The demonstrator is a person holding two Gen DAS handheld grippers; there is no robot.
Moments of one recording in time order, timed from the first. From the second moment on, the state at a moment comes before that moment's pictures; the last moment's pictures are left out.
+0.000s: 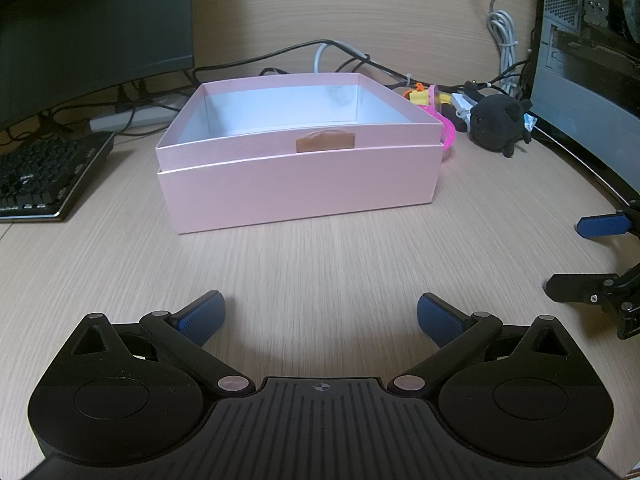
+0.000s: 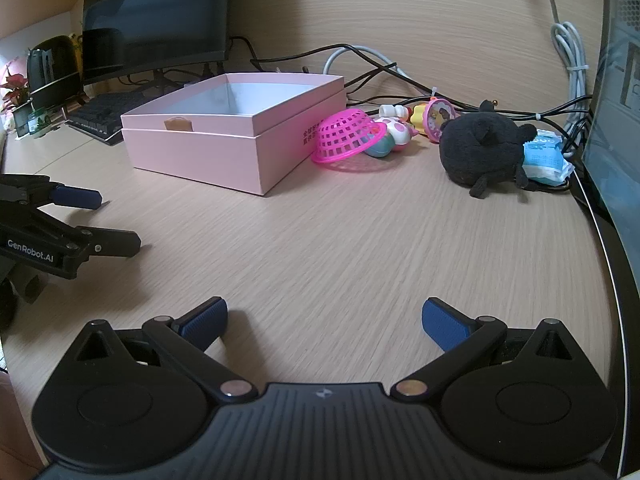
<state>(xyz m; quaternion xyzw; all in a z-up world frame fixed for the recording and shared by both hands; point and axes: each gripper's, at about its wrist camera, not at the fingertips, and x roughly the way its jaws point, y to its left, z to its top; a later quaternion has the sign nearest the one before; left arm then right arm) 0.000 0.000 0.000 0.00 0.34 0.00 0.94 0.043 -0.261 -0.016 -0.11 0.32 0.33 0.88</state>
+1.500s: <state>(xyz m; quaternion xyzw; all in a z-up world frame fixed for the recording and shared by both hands) 0.000 -0.001 0.000 0.00 0.34 0.00 0.94 0.052 -0.256 -0.011 -0.13 0.35 0.33 0.87</state>
